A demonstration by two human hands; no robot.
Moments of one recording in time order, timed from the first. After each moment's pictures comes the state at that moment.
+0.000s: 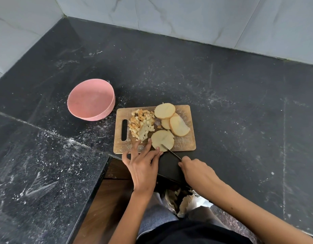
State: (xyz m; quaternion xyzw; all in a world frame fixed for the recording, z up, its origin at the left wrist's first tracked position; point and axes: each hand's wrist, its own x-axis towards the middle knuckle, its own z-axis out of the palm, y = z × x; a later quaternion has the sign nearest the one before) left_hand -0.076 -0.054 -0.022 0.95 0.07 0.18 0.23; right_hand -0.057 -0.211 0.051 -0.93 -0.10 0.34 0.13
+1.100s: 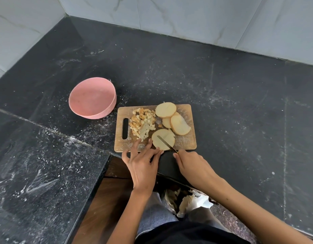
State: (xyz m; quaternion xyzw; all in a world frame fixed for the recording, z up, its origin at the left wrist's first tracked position) left_hand -0.077 -0.052 -0.020 0.95 0.07 0.19 0.25; right_hand -0.049 -0.203 0.051 -0.93 -0.10 0.28 0.21
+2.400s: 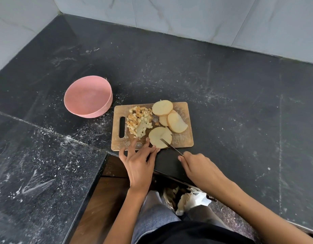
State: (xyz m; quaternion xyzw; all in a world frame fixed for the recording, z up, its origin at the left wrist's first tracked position) left_hand -0.078 -0.050 -0.025 0.94 0.05 0.23 0.24; right_hand -0.062 -0.224 0.058 -0.93 -0.11 0.28 0.20
